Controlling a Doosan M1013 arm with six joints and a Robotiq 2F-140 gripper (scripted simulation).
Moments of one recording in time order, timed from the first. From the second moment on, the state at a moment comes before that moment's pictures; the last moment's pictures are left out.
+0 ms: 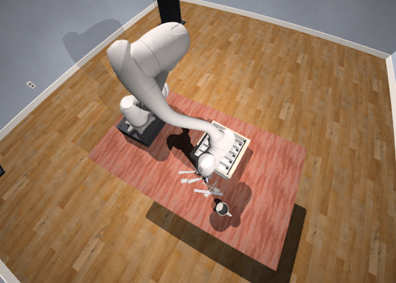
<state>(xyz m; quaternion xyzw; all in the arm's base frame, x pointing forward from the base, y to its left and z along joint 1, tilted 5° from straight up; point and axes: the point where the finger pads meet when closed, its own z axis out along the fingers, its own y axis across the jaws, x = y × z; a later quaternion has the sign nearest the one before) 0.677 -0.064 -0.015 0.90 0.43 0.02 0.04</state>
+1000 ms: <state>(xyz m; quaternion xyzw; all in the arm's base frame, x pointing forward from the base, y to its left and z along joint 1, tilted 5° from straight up) 0.678 -0.065 -0.033 0.90 0.43 0.02 0.04</state>
